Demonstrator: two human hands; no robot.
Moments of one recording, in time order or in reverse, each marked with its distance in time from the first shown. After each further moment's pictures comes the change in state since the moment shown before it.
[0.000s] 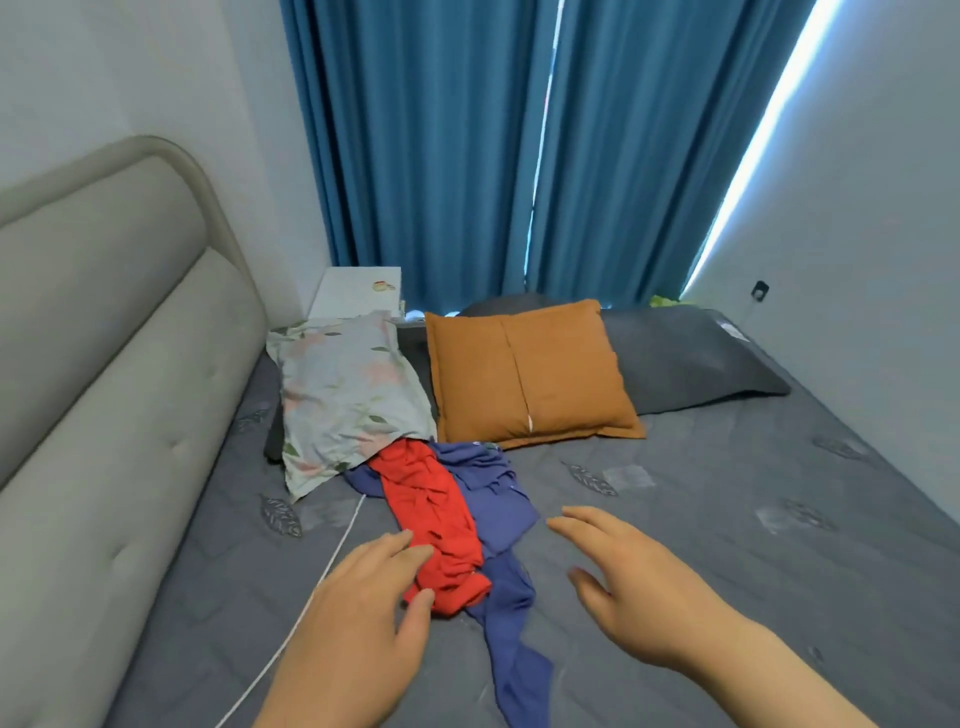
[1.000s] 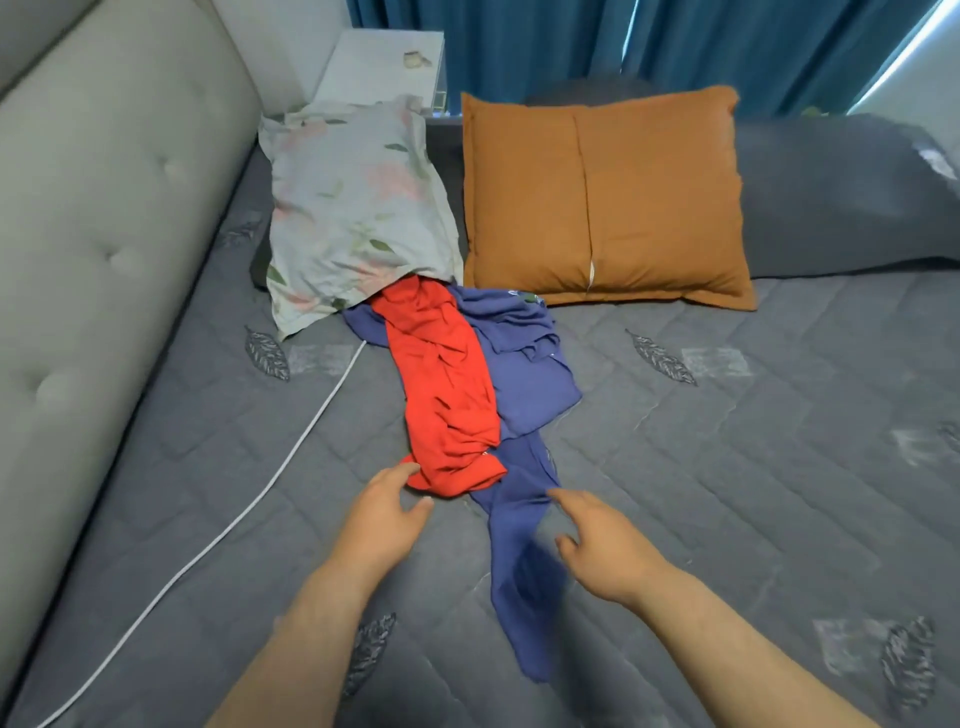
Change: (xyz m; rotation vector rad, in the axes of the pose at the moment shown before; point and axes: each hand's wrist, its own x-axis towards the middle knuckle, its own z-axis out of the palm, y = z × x) left_hand 0.010 -0.120 0.293 -0.273 -0.405 -0.760; right_hand 0.116 0.178 0.265 0.292 -0.411 0.213
